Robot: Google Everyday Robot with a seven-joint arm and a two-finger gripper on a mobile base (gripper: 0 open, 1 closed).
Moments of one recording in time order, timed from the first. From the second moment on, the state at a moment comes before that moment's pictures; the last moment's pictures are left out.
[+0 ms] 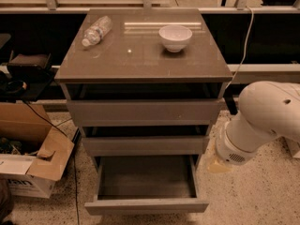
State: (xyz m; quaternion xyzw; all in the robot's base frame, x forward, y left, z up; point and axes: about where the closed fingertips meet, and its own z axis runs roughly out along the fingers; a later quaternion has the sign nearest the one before) arm 0.415 -0.181 0.712 -0.60 0.79 0.07 0.09
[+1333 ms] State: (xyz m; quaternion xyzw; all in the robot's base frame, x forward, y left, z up) arm 0.428 -0.187 0.623 -0.56 0.81 0.13 0.11
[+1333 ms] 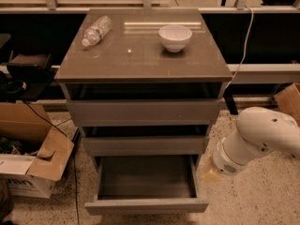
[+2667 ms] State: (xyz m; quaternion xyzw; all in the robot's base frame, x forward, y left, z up) arm 0.431 -0.182 0.450 -0.54 0.82 0.18 0.08
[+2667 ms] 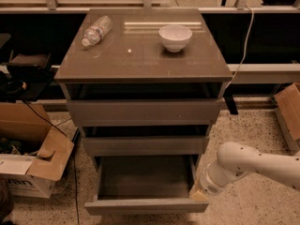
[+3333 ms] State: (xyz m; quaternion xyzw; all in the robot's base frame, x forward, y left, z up) arm 0.428 -0.190 0.439 -0.53 0.82 0.17 0.09
